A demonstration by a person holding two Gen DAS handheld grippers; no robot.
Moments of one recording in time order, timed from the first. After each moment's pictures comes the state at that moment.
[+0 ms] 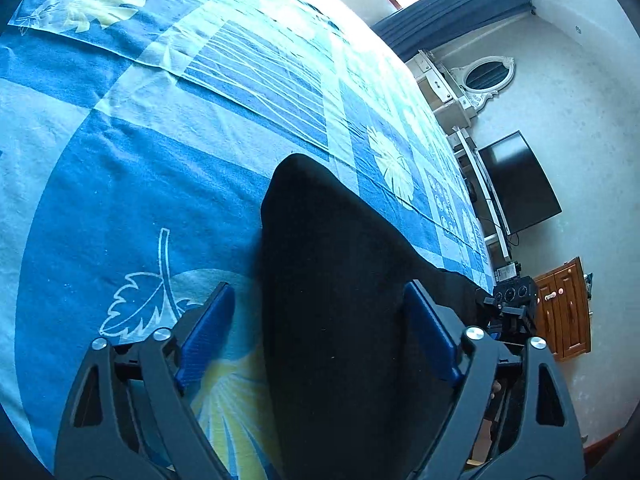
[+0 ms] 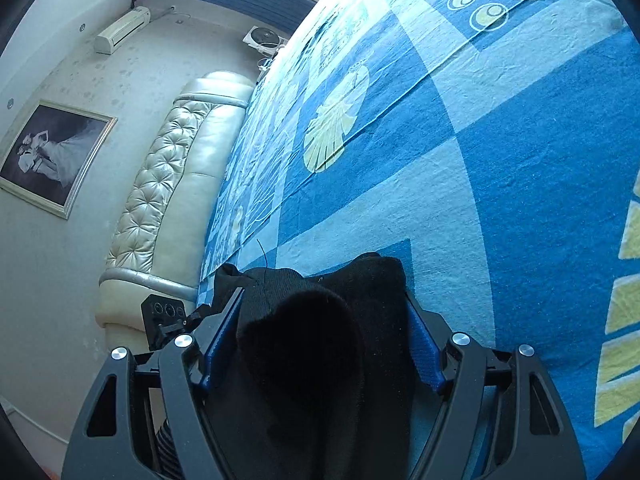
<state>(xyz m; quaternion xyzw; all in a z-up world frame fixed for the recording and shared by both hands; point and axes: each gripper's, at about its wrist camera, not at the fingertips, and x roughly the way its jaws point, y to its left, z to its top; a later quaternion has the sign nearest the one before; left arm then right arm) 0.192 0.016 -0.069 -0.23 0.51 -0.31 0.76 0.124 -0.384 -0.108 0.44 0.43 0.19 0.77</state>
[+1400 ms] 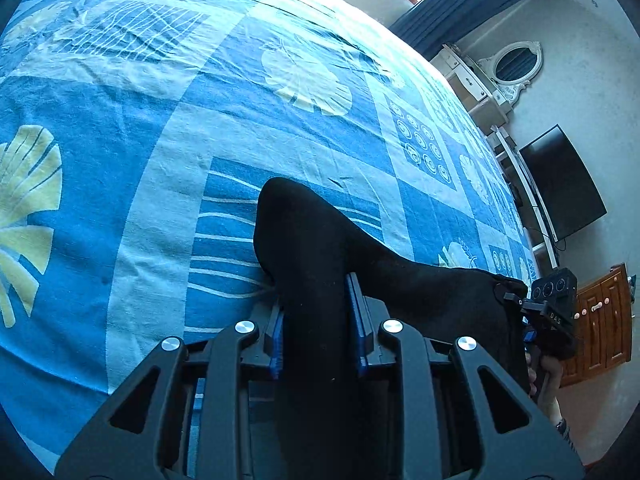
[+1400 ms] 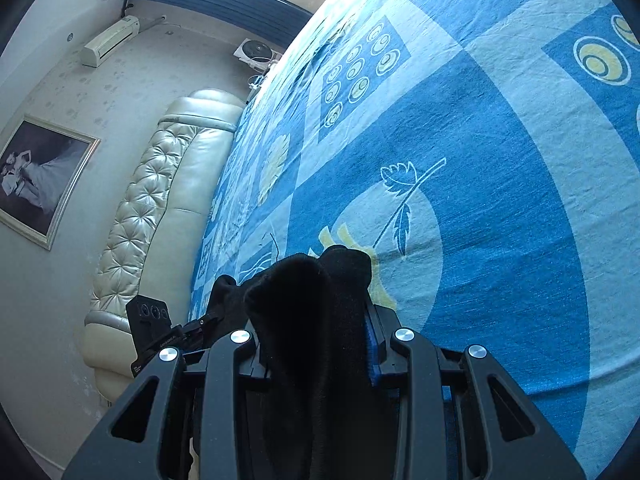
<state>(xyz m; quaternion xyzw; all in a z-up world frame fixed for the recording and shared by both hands) 0.375 -0.006 -0.055 -0.16 0.51 -0.27 0.80 0.294 -0.393 -0.108 0.46 0.40 0.17 0.77</state>
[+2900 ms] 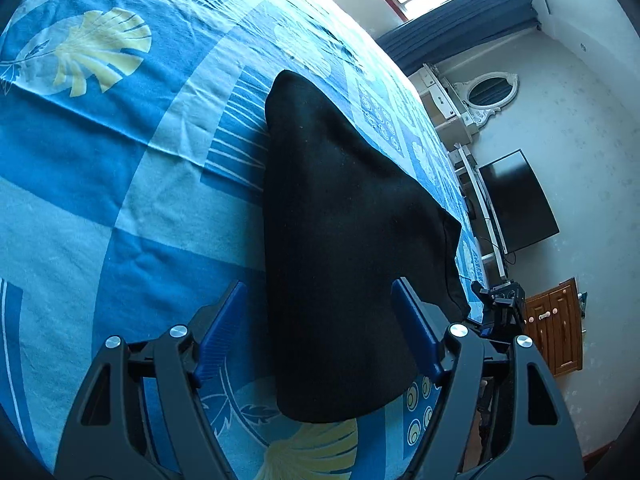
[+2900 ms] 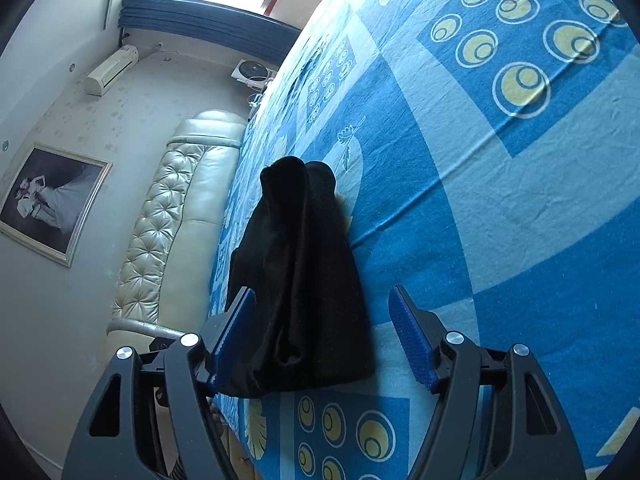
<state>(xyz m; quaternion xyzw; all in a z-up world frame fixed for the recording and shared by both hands) 0.248 0.052 -0.058 -0.26 0.51 -0.30 0.76 0.178 -0.405 -0.098 0.49 0.38 0.16 0.76</state>
